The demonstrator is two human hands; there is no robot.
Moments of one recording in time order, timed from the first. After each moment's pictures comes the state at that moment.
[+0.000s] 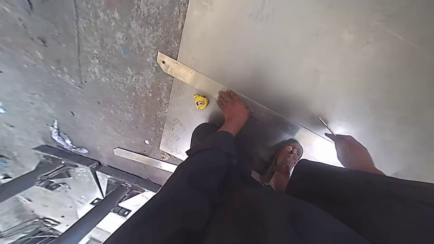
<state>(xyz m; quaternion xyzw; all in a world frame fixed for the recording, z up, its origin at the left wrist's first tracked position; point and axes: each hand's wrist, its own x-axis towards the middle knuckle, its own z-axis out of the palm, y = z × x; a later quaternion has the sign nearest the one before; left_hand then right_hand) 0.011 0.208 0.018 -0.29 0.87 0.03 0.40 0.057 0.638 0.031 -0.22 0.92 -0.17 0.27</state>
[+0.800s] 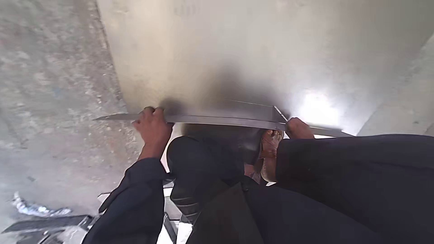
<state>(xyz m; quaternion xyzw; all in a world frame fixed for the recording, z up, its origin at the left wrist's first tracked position) 0.048 0.060 0.047 -0.11 0.95 0.00 0.31 0.125 0.579 0.017 -0.10 0.92 -0.19 0.33</state>
